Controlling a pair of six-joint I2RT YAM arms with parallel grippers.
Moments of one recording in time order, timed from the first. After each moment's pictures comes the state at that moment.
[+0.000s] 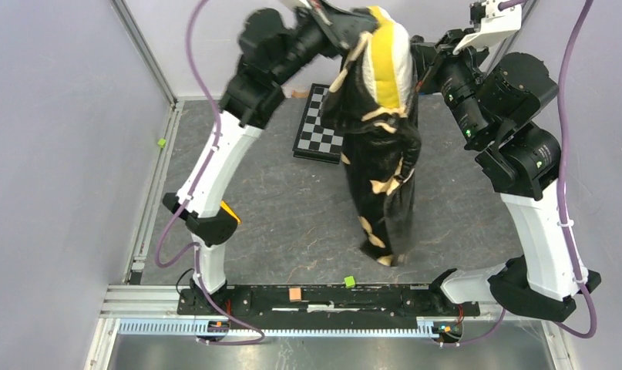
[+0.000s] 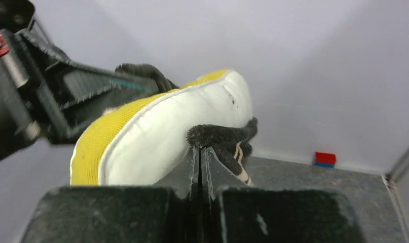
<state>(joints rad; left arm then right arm) -0.74 1.96 2.60 -0.36 0.15 -0.87 0.63 1.33 2.12 -0.62 0.38 0.07</state>
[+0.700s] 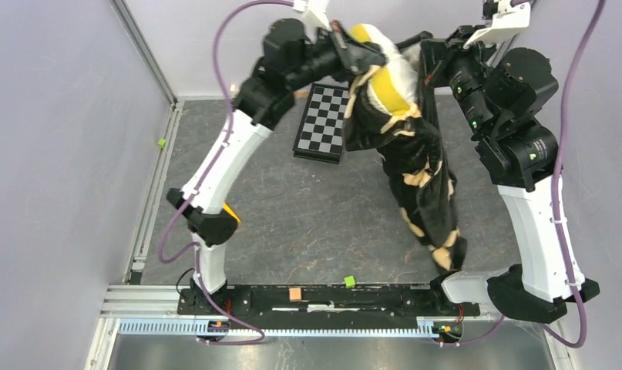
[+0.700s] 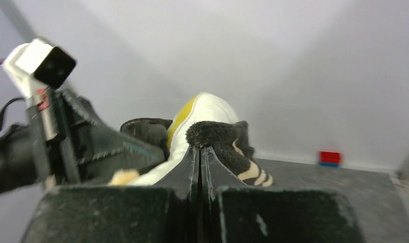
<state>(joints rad) -0.74 2.01 2.56 -0.47 0.30 -0.90 0.45 1.31 2.04 -0.57 0.26 0.12</state>
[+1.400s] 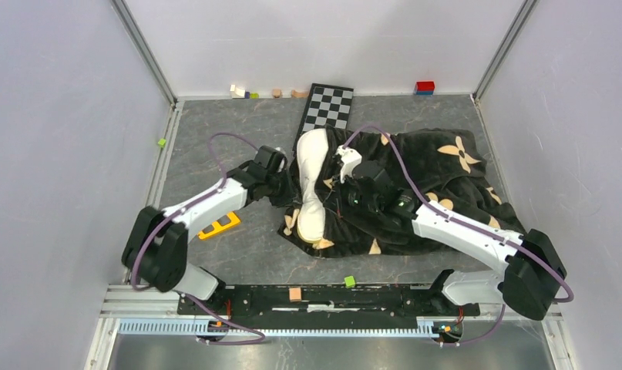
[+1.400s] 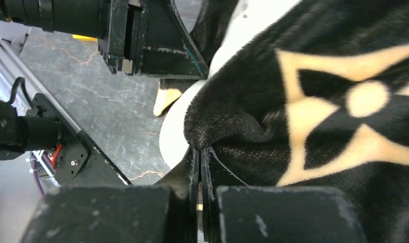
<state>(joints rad) -0.54 1.52 0.97 -0.41 0.20 -0.78 0.81 1.27 0.86 -0.16 -0.09 0.43</state>
